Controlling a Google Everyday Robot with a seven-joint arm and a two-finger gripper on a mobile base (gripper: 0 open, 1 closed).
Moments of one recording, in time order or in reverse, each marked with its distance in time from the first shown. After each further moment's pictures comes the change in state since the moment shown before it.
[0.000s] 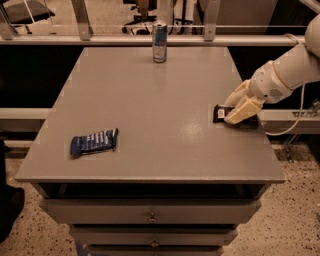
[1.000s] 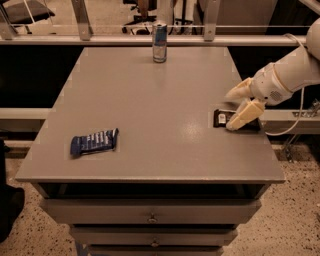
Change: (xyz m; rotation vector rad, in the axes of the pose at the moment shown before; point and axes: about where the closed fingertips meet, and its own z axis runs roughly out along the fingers) arm 0.007 -0.001 0.004 0.016 0.008 -0.001
